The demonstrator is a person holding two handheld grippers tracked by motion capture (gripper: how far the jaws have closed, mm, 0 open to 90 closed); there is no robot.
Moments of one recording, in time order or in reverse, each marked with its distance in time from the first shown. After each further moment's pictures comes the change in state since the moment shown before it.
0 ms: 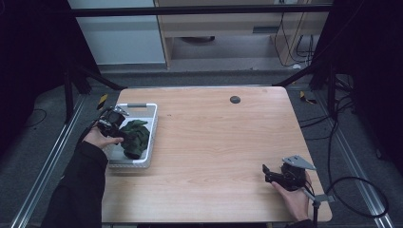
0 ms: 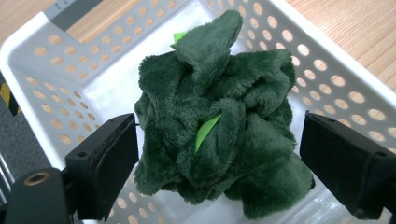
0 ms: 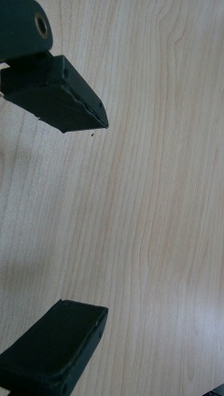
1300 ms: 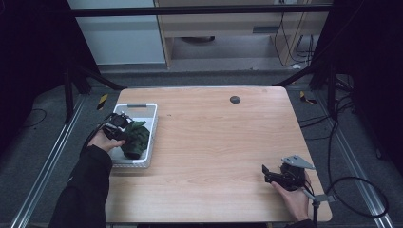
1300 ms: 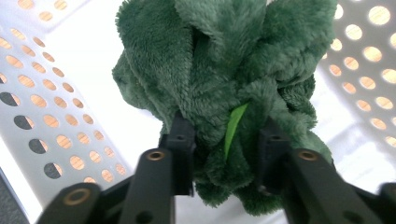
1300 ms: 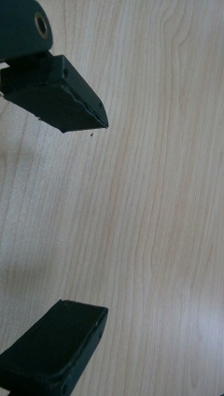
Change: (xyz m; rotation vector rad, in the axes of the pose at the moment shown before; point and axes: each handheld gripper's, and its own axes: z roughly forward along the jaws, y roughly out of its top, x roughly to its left) left arm -0.004 -0.005 0.024 0.146 0.002 -0.068; right arm 0.000 0.000 0.001 0.013 0.008 -0.005
